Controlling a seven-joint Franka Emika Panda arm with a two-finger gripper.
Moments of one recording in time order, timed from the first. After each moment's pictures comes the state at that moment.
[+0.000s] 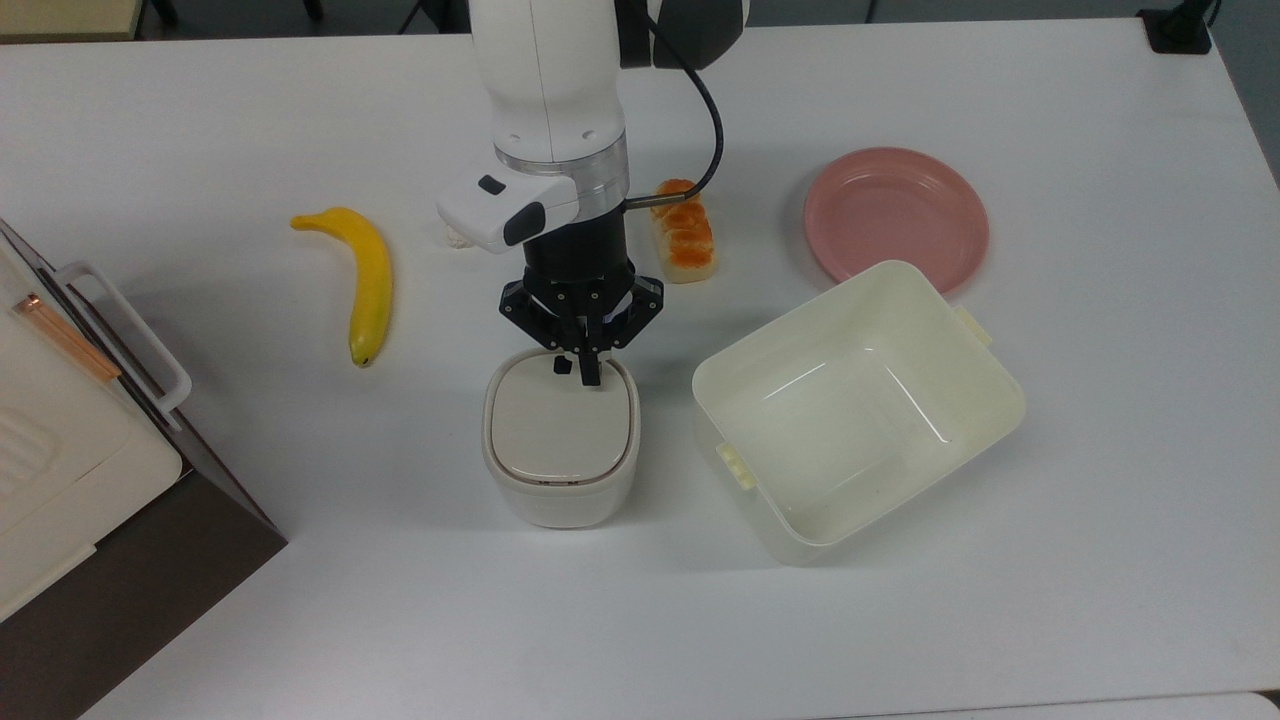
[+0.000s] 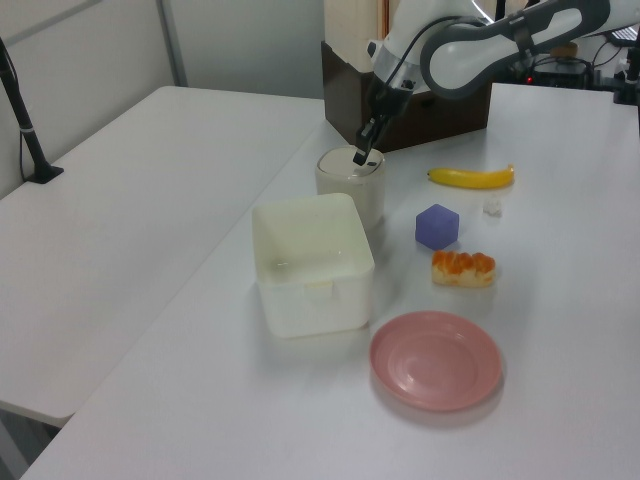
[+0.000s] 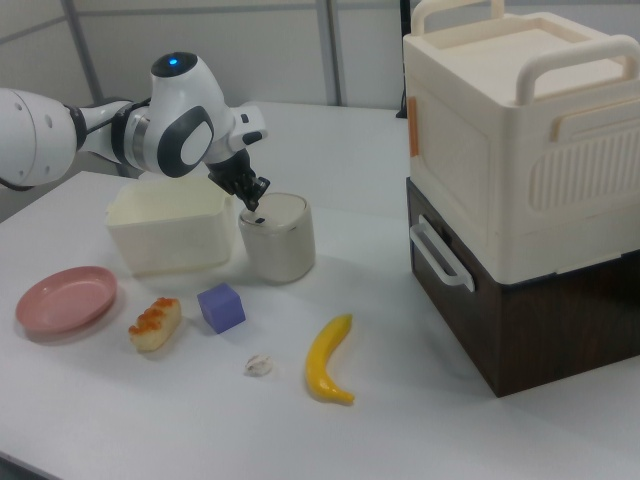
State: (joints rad) arm 0.14 0.37 -0.08 -1.65 0.11 2.42 0.03
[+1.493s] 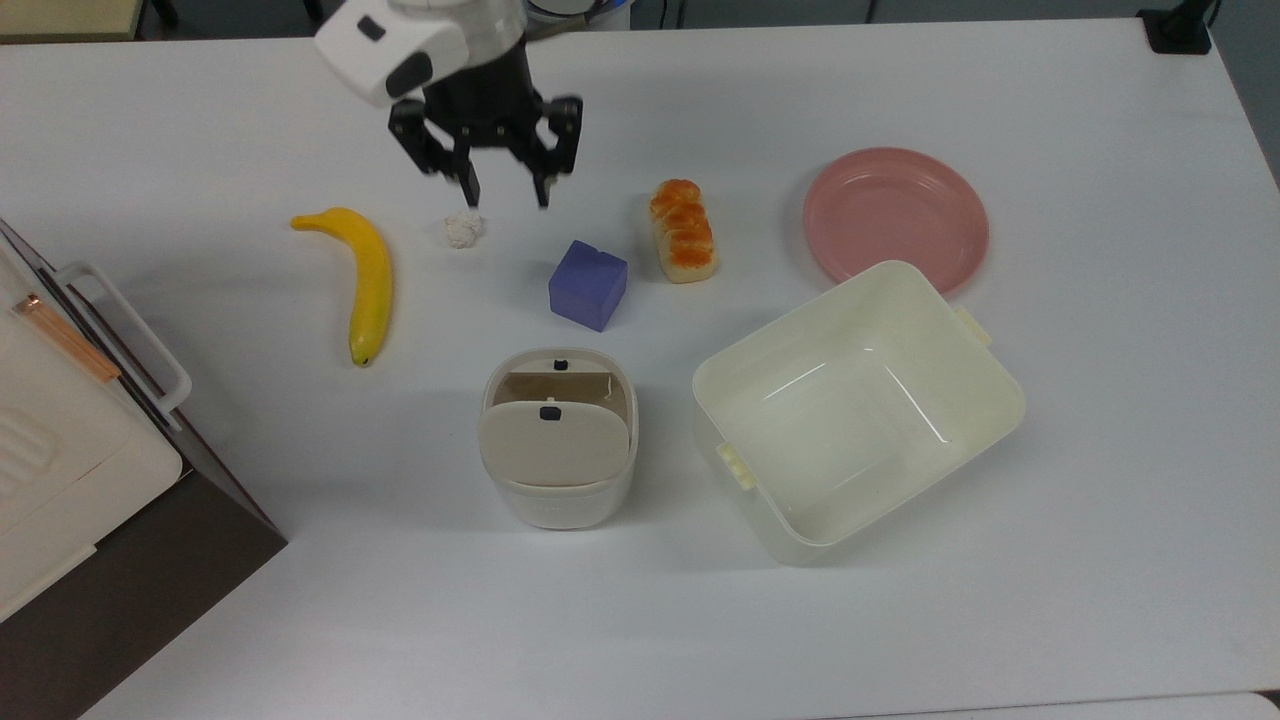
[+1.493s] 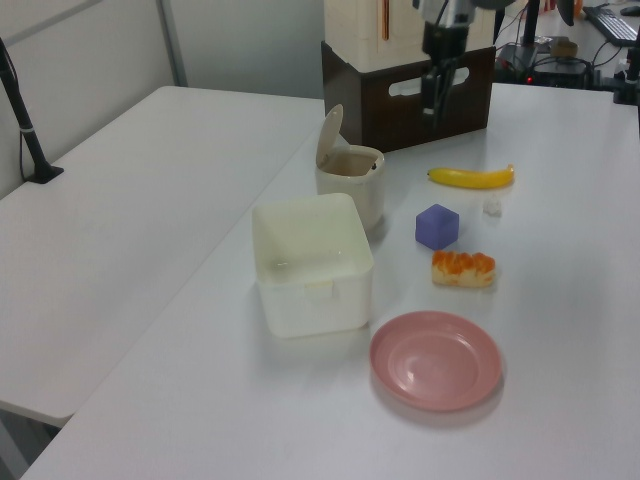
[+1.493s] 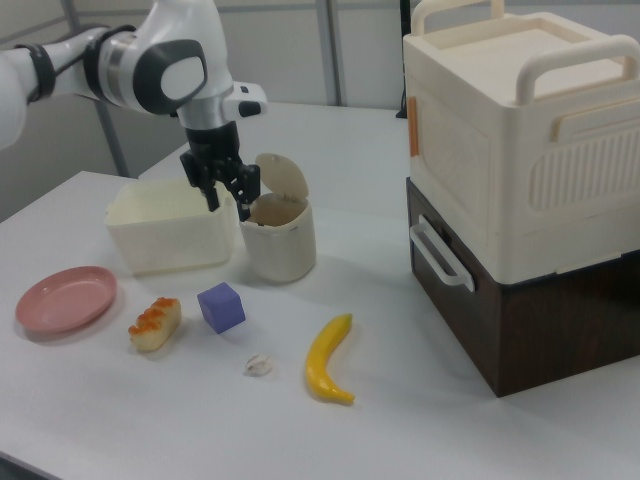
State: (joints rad) arm 0.07 0.15 -0.12 -1.63 0.08 1.84 -0.04
